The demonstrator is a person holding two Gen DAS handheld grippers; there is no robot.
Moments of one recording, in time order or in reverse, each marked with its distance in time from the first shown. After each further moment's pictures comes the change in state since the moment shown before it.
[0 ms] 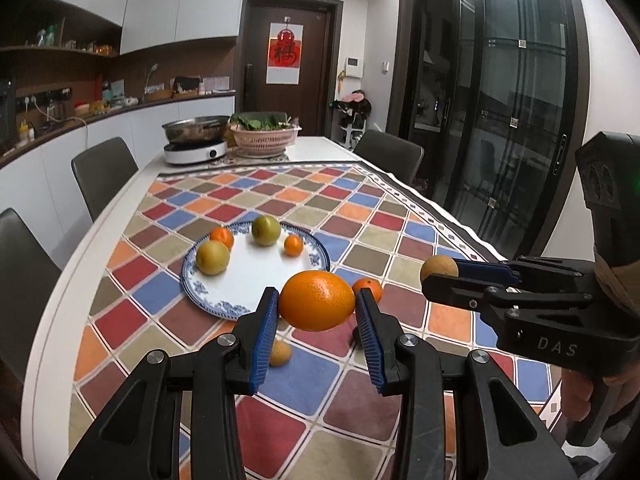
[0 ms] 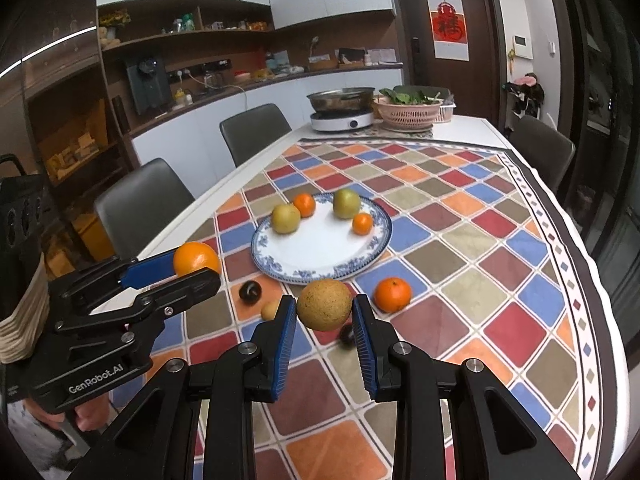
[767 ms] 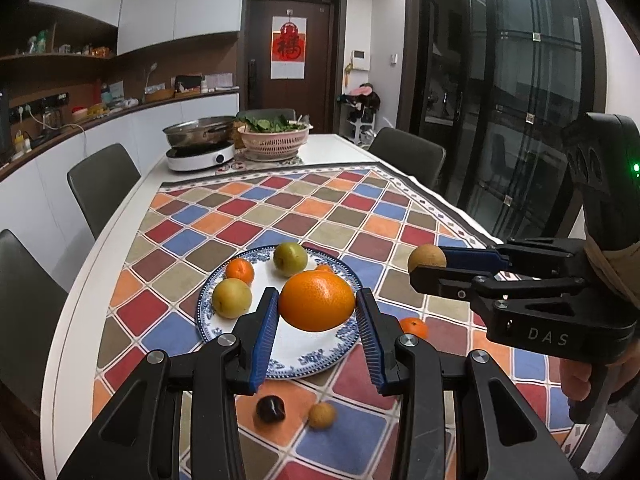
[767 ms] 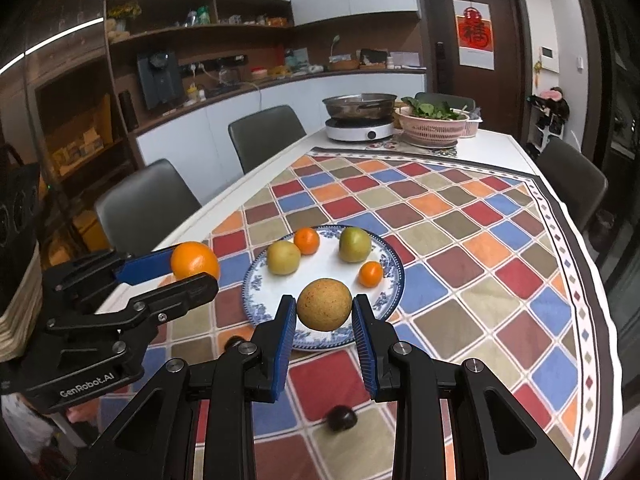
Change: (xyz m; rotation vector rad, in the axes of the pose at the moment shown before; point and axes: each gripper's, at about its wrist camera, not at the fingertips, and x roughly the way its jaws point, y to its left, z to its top) left arm 0.060 0.037 0.049 0.017 0.043 0.028; right arm 0.063 -0.010 0.066 -0.073 0.018 0.050
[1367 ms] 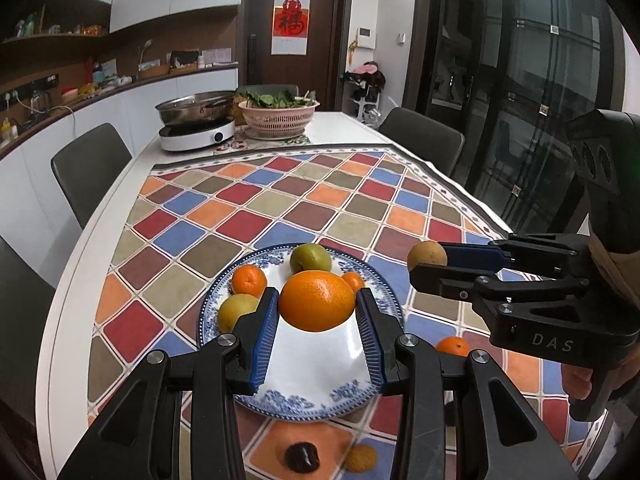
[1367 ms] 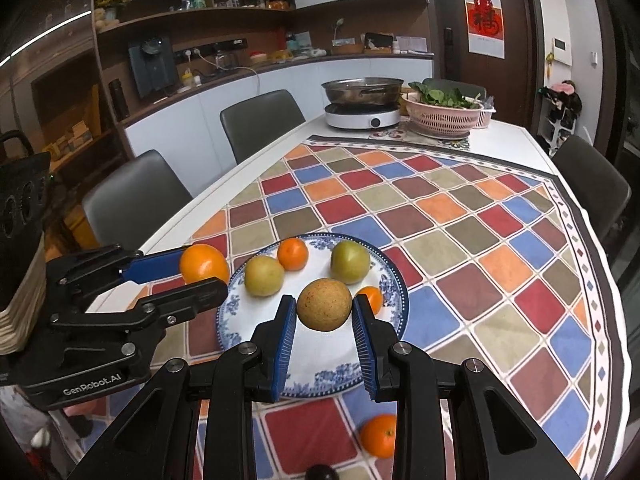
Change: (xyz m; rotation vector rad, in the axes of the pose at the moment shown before) left arm 0.062 0.038 0.025 -0.018 0.090 -0.018; right arm 0.065 -0.017 0.033 -0.002 0.058 0.014
